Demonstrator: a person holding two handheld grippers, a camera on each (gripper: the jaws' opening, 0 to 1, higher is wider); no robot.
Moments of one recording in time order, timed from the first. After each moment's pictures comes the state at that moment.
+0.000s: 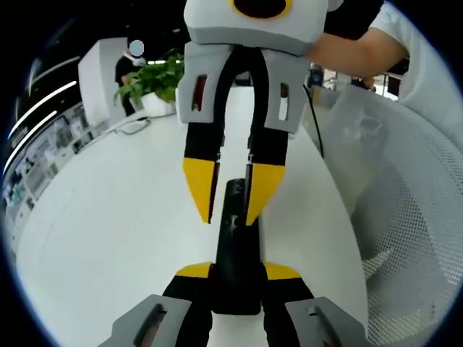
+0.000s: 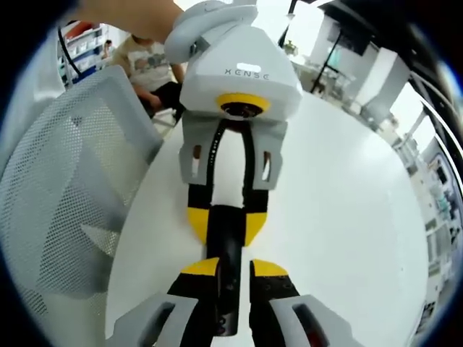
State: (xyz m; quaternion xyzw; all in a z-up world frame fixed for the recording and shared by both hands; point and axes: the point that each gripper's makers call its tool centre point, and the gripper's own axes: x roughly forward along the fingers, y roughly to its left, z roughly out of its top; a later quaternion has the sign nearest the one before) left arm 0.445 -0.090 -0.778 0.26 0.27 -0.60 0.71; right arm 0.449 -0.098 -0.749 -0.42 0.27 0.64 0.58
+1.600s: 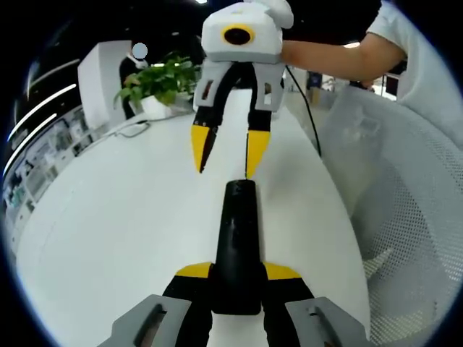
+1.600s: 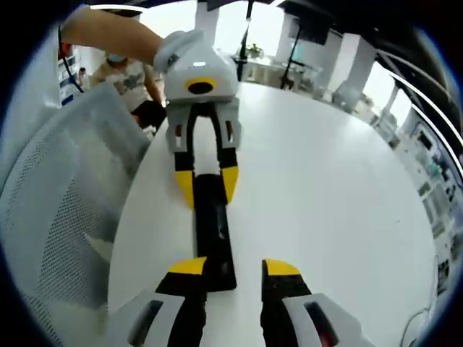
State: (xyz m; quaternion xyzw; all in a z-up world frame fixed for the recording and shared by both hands) left arm 0.445 -0.090 -0.778 0.25 0.26 -0.61 0.71; right arm 0.464 -0.155 -0.747 -0.35 0.29 0.62 0.64
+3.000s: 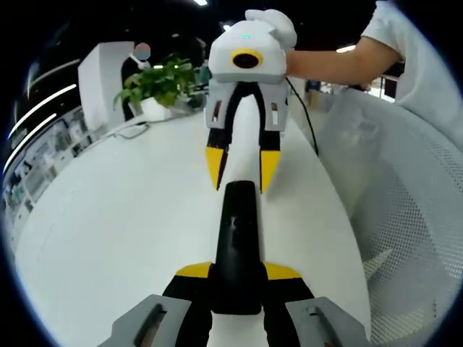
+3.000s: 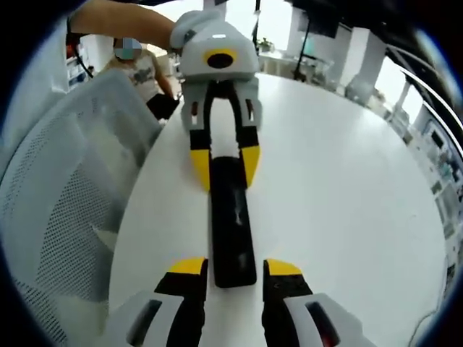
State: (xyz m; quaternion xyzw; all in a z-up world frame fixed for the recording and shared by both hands) left arm 0.445 -0.090 -0.778 0.25 0.26 -0.61 0.71; right arm 0.449 -0.157 -0.773 -0.36 0.31 0.64 0.61
